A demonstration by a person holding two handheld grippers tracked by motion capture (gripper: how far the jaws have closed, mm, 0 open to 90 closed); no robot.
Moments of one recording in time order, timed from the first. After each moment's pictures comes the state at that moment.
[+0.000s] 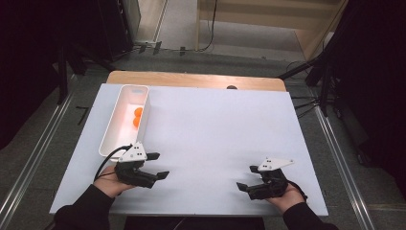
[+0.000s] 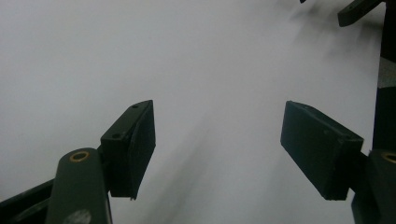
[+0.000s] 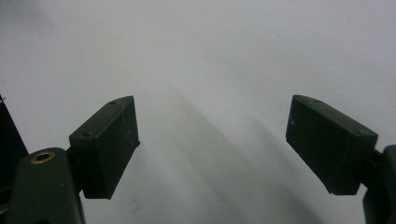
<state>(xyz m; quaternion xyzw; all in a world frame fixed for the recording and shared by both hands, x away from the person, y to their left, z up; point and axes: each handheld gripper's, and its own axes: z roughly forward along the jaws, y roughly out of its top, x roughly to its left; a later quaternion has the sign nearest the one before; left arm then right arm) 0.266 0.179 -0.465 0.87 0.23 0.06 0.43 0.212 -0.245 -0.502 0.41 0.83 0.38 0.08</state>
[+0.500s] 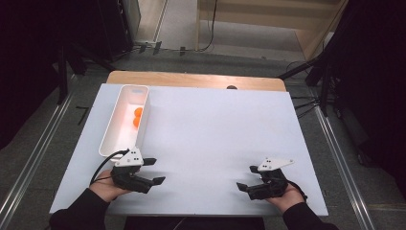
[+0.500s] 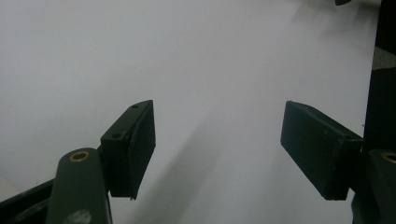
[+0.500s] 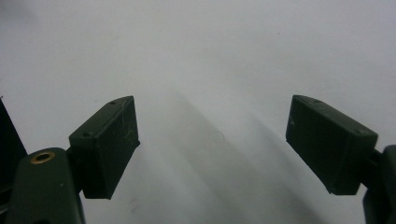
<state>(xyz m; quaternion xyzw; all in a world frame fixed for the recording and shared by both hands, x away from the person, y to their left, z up) 0.260 0.189 -0.472 0.88 0.23 0.05 0.42 0.212 -0.245 -0.503 0.41 0.83 0.37 0.08</state>
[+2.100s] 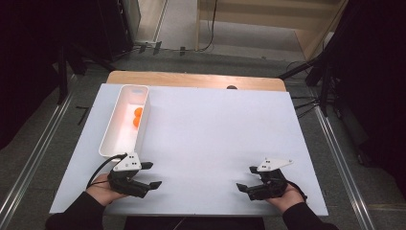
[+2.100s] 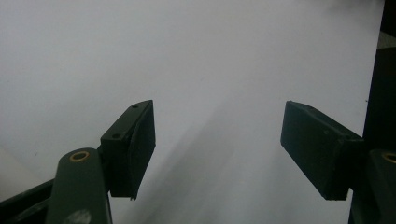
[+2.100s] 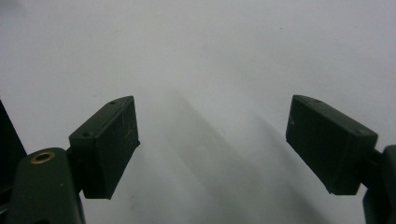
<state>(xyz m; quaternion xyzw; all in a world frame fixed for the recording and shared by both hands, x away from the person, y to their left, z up) 0.253 0.195 -0.478 0.89 0.23 0.05 0.40 0.212 -0.244 -0.504 0.41 0.83 0.37 0.07</state>
